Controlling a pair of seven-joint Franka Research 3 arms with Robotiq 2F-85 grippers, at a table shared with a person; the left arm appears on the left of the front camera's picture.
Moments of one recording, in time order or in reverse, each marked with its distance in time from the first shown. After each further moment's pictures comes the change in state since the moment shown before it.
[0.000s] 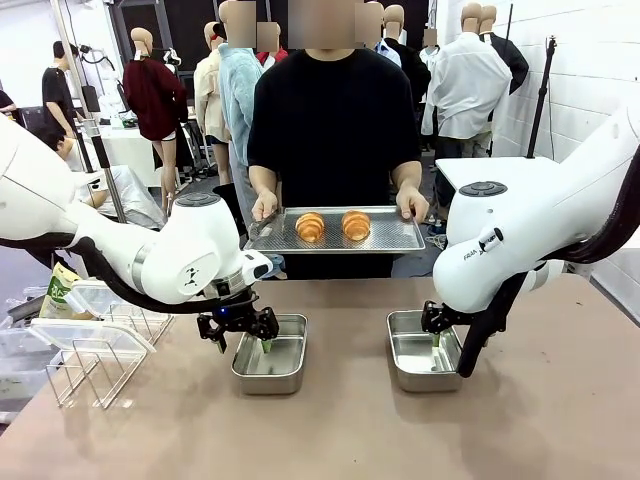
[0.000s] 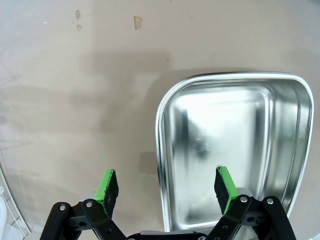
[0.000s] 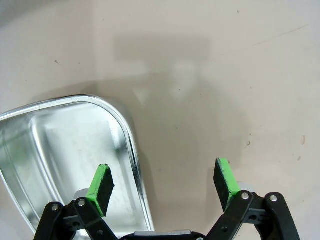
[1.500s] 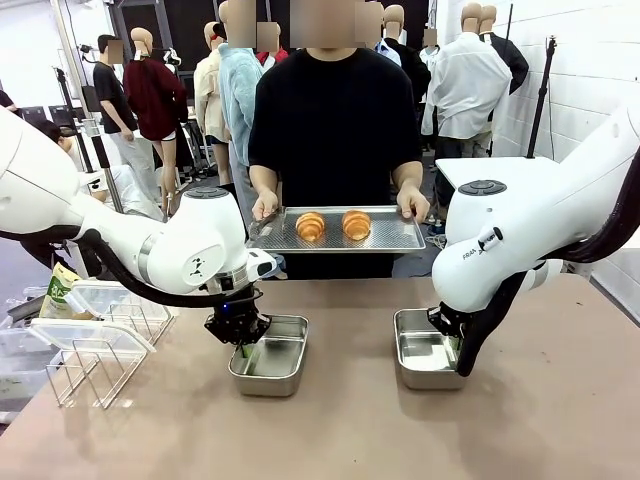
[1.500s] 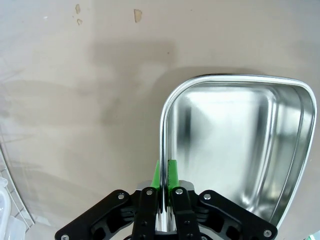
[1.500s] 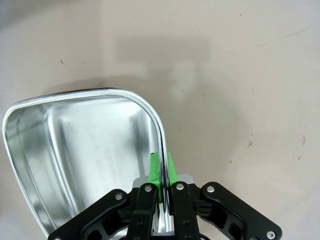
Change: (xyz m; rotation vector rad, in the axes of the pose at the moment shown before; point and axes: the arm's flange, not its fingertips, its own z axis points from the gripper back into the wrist) left arm 0.005 -0.005 0.005 0.028 0.052 -0.008; right arm 0.000 0.002 0.003 0.006 -0.008 0.001
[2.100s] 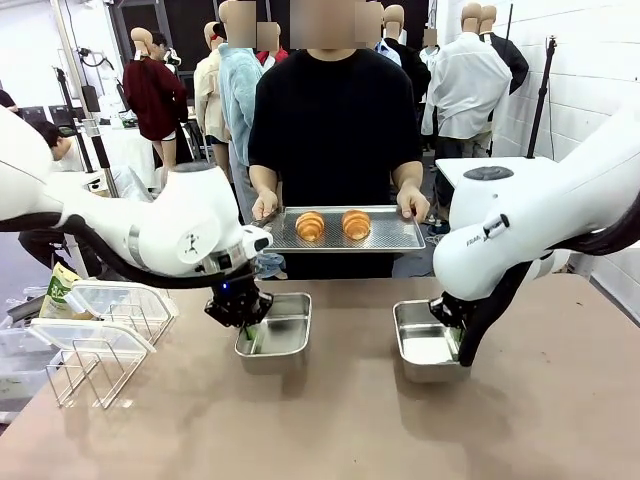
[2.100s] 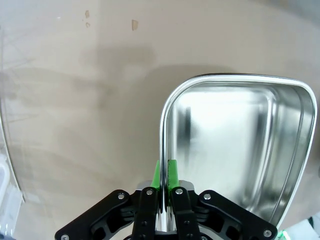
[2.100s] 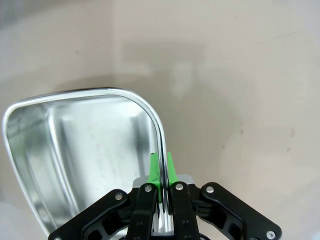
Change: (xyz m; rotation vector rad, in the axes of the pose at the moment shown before) left arm -0.005 -0.006 0.055 -0.075 -0.032 0.093; right arm -0.006 -0.002 0.038 0.017 -0.024 0.052
